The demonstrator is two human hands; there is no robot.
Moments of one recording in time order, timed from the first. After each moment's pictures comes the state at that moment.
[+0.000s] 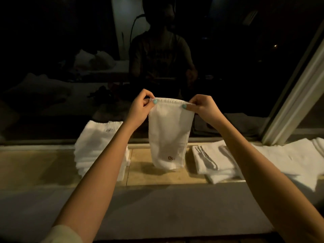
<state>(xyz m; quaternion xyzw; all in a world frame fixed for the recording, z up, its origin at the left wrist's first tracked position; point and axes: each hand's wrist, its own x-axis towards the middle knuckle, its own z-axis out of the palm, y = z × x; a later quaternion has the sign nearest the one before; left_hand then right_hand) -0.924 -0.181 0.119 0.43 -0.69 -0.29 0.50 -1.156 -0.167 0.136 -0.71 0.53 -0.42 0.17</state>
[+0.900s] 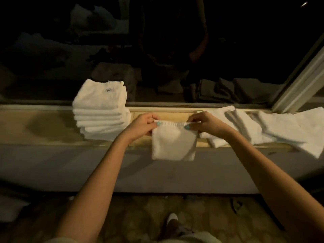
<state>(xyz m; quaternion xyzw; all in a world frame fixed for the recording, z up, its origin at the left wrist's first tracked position) -0.913 -0.093 -0.003 0.51 -0.63 -0.51 0.30 -1.172 -0.100 0.019 -0.73 0.52 -0.18 0.39</state>
